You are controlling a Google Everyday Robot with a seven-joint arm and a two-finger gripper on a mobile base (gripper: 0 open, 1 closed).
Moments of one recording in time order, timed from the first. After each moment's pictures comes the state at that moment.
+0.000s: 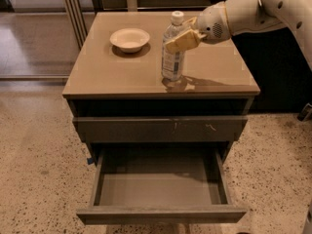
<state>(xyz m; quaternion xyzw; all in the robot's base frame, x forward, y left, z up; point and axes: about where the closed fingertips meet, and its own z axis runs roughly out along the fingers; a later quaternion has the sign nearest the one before) 0.665 -0.060 0.945 -0.51 0.68 0.31 0.42</state>
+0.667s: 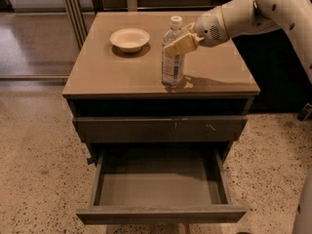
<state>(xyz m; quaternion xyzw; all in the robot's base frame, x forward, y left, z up) 0.669 -0.061 0.926 -0.50 0.70 0.32 0.39</state>
